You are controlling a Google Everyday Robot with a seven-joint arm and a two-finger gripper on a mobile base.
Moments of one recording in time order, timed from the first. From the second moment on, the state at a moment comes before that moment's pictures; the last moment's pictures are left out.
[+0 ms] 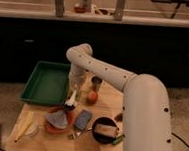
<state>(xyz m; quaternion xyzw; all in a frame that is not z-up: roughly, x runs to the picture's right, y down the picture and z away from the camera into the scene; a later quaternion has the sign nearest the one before) -0.090 0.080 0.843 -0.28 -0.30 -0.57 0.71</state>
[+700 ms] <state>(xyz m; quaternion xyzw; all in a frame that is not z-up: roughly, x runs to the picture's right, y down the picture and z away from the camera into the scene) -0.100 0.076 0.840 -0.28 -0.30 -0.58 0.71</state>
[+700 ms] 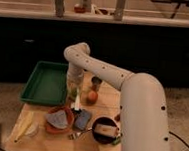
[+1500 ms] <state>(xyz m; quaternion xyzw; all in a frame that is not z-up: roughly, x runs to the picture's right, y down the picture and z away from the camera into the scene) -0.104 0.068 0.836 -0.27 -0.29 -0.59 0.70</state>
